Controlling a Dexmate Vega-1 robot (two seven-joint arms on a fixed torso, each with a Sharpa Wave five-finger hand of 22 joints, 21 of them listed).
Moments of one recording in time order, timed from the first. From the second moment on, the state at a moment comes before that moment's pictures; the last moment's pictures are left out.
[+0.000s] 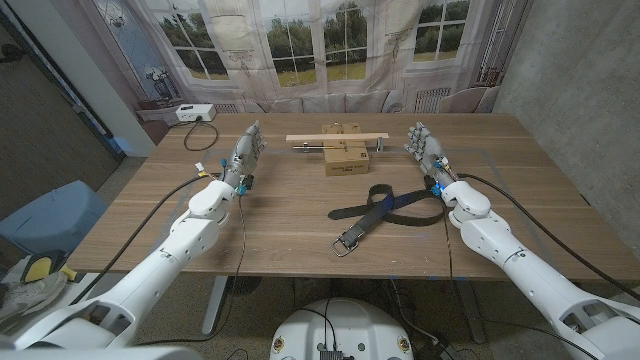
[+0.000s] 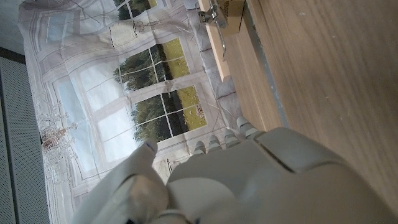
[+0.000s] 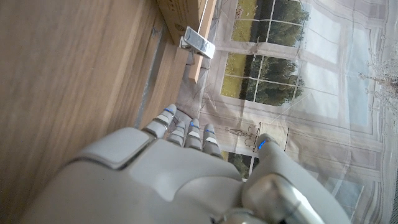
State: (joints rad) left arm 0.86 0.55 0.34 -1.35 -0.62 -0.27 -0.03; left_hand 0.13 0.12 0.37 0.12 0.24 -0.17 -0.07 0.18 0.17 -0.17 -0.05 0.20 0.18 -0.17 0.00 0.18 0.17 -0.17 0.00 0.41 0.18; right arm -0.85 -0.49 -0.39 -1.33 0.63 0.29 0.01; right_hand 0.09 0.06 0.32 0.04 0.22 0.05 0.01 0.18 0.18 0.04 0.08 0.20 0.19 -0.07 0.02 0.19 0.18 0.11 0.01 0.20 0.17
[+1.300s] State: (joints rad) left arm 0.67 0.71 0.46 -1.49 -0.18 0.05 0.12; left_hand 0.33 0.03 0.39 -0.11 0.19 -0.11 -0.08 0.21 0.17 -0.06 -0.07 0.26 0.19 -0.04 -0.01 0.22 0.17 -0.05 0.03 0.42 0.18; right arm -0.70 -0.41 -0.40 -1.05 0.58 0.43 0.15; right_hand 0.09 0.06 0.32 0.04 0.22 0.07 0.00 0.19 0.18 0.04 0.08 0.20 0.19 -0.07 0.02 0.19 0.18 0.12 0.02 0.20 0.17
